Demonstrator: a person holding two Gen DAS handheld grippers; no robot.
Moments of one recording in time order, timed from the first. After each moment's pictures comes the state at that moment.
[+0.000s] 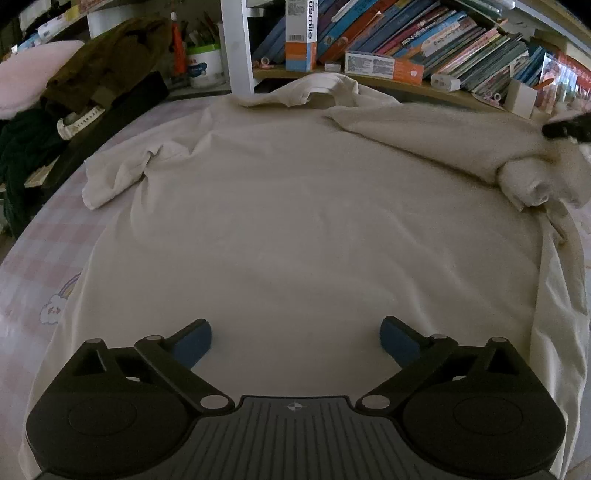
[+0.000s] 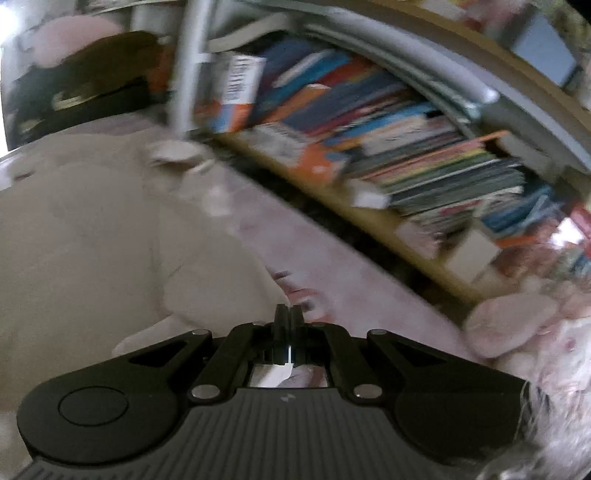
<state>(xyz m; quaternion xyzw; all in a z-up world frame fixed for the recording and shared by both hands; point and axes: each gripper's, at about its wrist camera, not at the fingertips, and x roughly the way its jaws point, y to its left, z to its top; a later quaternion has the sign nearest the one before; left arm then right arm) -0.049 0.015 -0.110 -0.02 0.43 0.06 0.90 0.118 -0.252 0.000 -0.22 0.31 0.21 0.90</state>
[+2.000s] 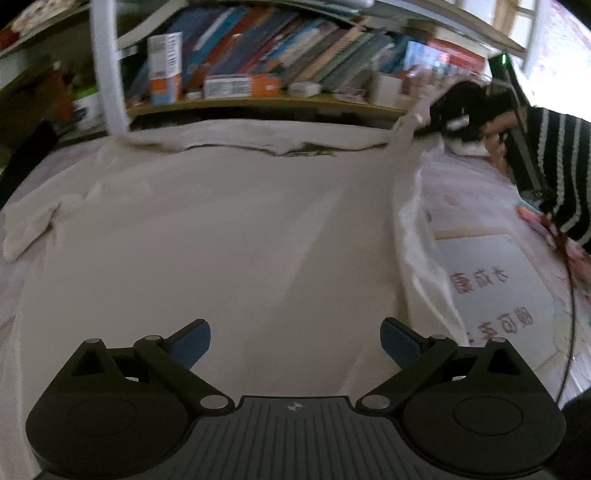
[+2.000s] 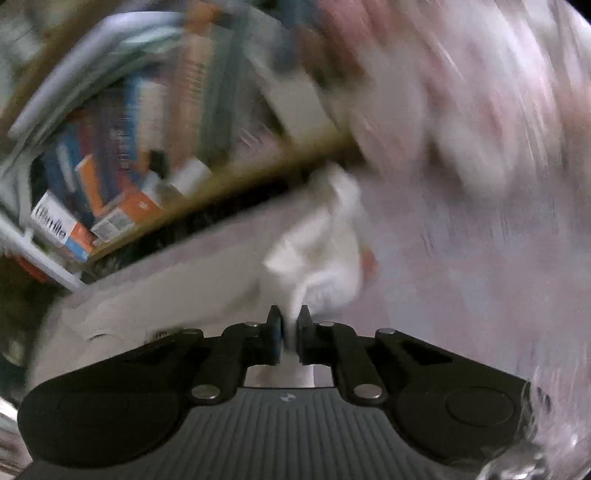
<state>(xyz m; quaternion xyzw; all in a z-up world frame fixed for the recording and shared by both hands) -0.077 -0.032 -0.037 0.00 0.42 -0.10 0.90 0.163 -0.351 -0.013 0.17 0.39 0.04 0.91</state>
